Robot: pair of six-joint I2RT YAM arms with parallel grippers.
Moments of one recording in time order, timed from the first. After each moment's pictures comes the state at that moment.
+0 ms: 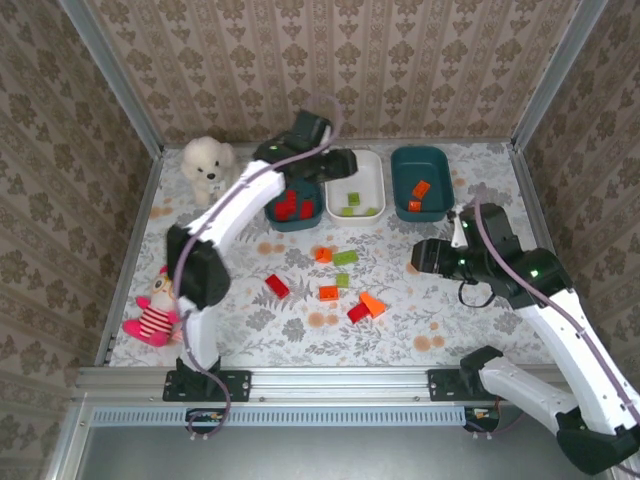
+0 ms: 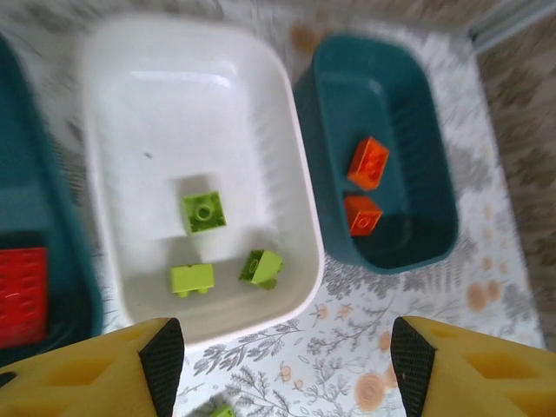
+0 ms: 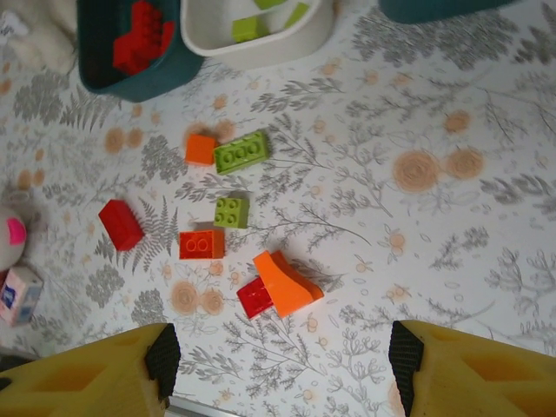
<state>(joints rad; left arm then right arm) -0.63 1.92 1.93 -0.74 0.14 -0.60 0.43 0.91 1.17 -1.12 -0.07 0.54</state>
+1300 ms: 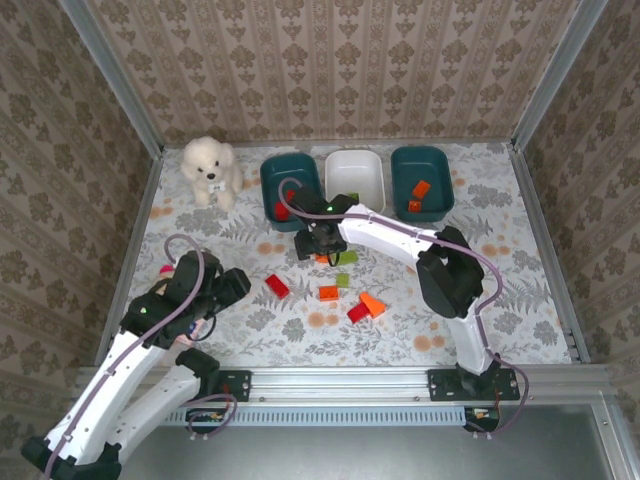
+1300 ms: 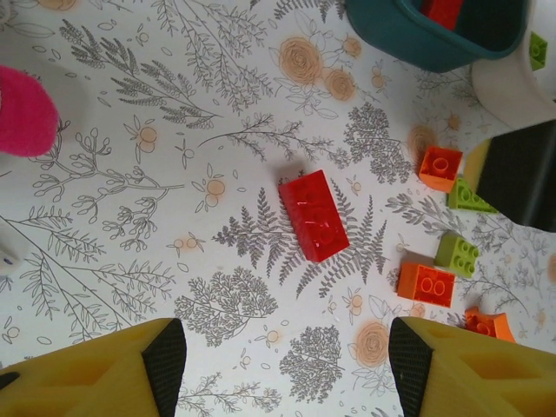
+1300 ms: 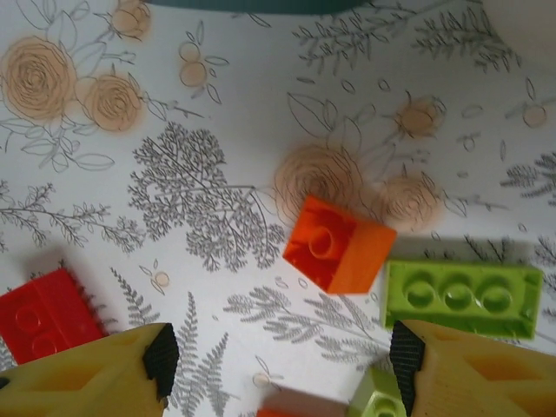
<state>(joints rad) -0.56 0.63 0.78 -1.05 -0.09 -0.91 0.80 2.08 1.74 -0.89 0.10 0.54</state>
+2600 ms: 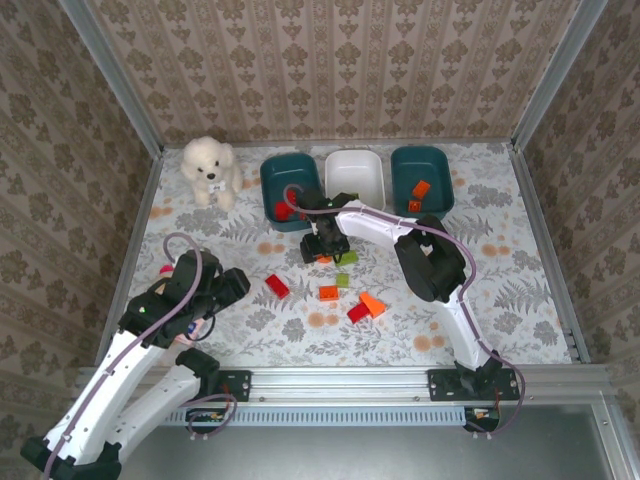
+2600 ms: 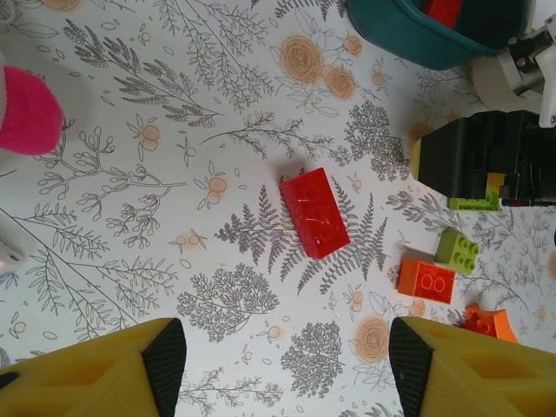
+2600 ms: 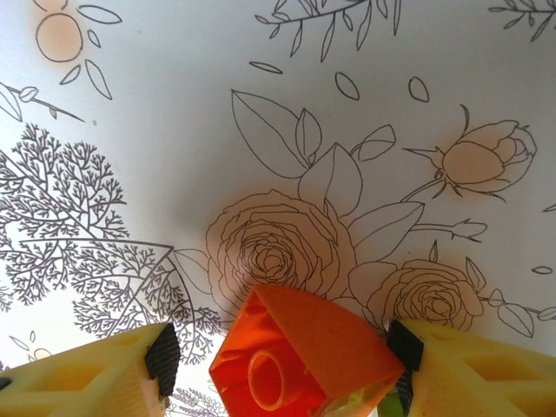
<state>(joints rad) -0.56 0.64 0.79 -1.06 -0.08 -0.91 0.71 2.25 1.78 -0.87 -0.05 0.42</state>
